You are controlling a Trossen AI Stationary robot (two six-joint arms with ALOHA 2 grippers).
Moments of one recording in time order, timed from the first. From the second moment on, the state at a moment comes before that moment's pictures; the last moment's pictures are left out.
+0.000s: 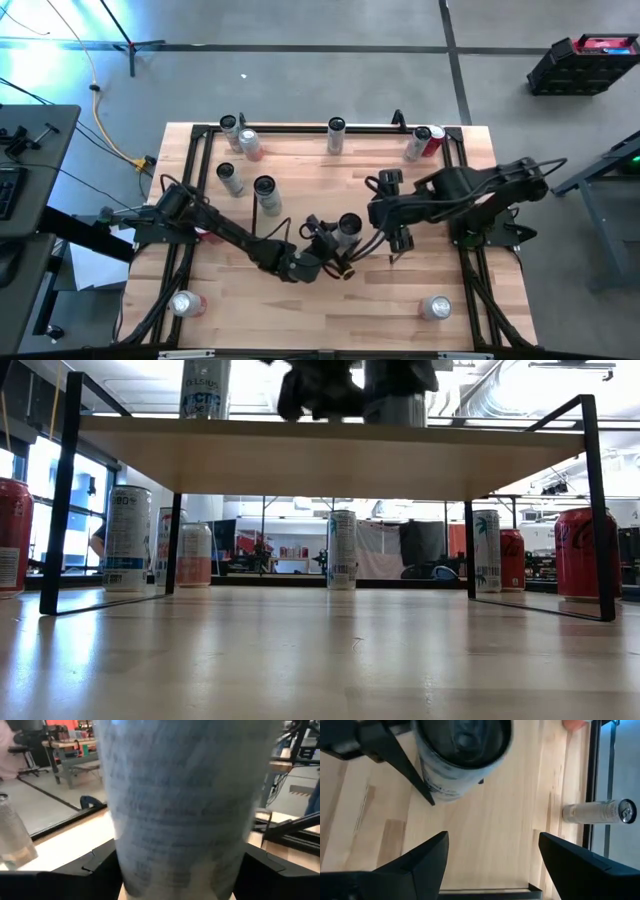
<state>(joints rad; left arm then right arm) -0.42 1.98 1.27 0.51 -1.04 -0.18 0.32 1.56 1.81 -1.39 0.33 0.02</state>
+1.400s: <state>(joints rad) -0.45 1.75 1.27 0.10 -0.95 -0.26 0.36 1.56 1.72 -1.34 0.41 0.30</state>
